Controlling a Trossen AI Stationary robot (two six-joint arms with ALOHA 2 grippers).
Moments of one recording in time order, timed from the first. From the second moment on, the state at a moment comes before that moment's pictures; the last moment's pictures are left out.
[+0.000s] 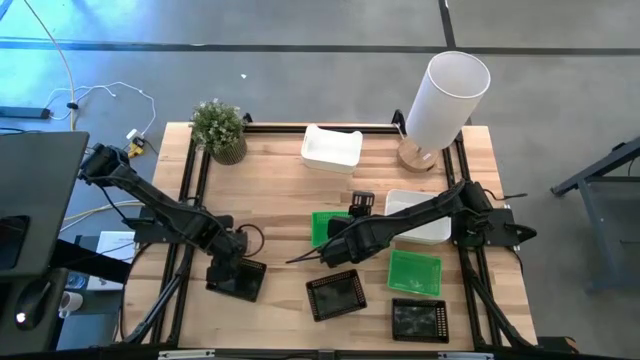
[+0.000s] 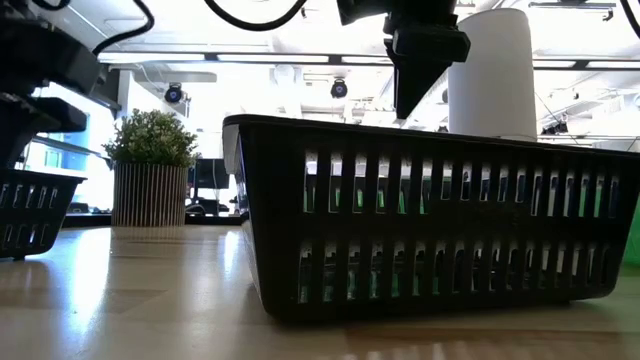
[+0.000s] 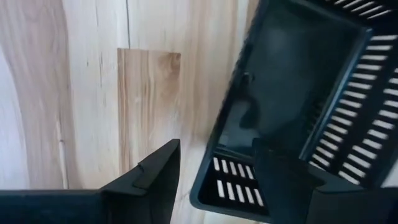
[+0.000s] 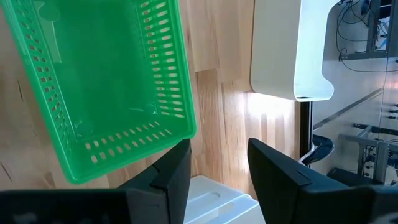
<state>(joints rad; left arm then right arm) -0.41 1.21 0.68 -0.91 0.03 -0.62 0.32 2.02 1.81 -1.45 0.64 0.44</state>
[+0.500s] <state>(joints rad) -0.41 1.21 0.62 -0.78 0.01 -0.74 0.32 2.02 1.81 -1.43 0.63 0.46</state>
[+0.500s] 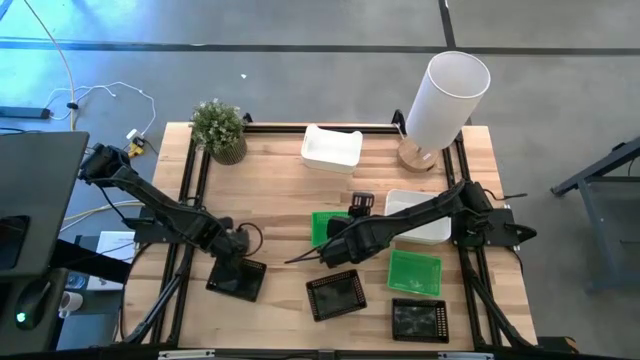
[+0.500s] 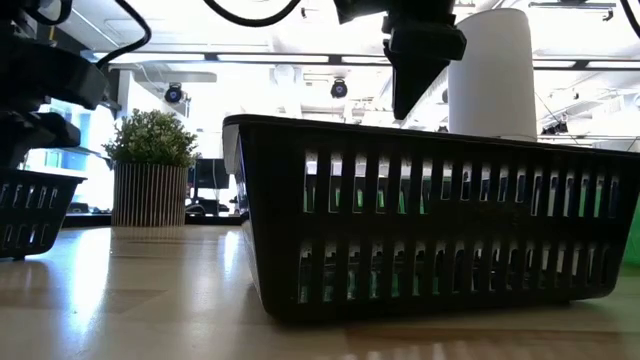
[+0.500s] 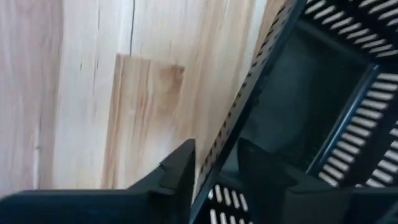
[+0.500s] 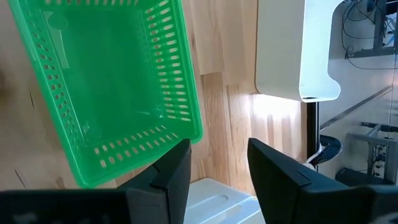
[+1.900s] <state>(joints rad) -0.41 1.21 0.62 -0.64 -0.25 -0.90 0.39 2.02 1.81 -1.04 0.59 0.75</state>
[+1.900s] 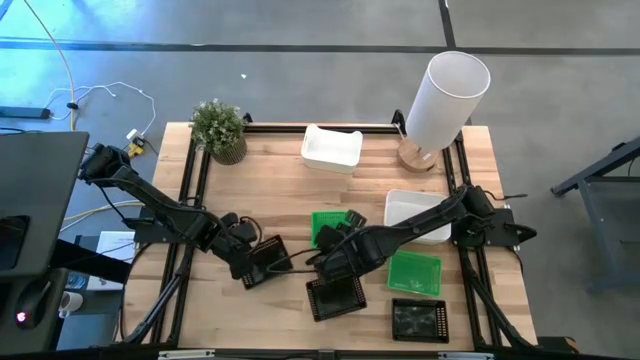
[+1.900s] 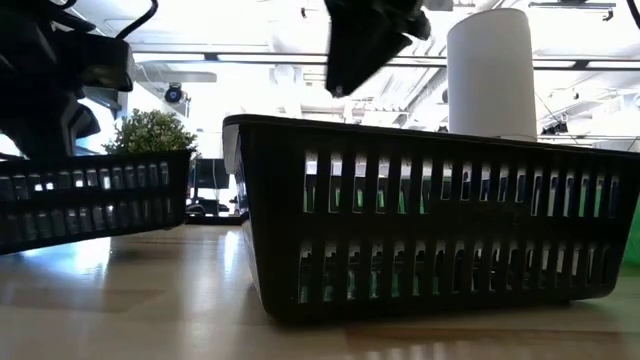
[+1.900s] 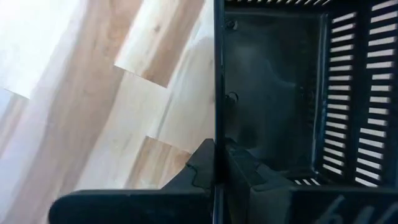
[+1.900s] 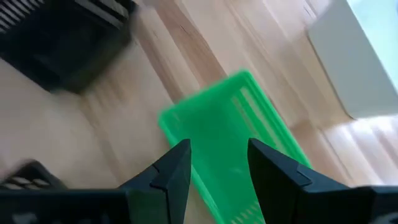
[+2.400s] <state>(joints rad) -0.41 1.21 0.78 -0.70 -0.44 -0.75 0.38 2.02 1.81 -0.76 0.67 0.62</state>
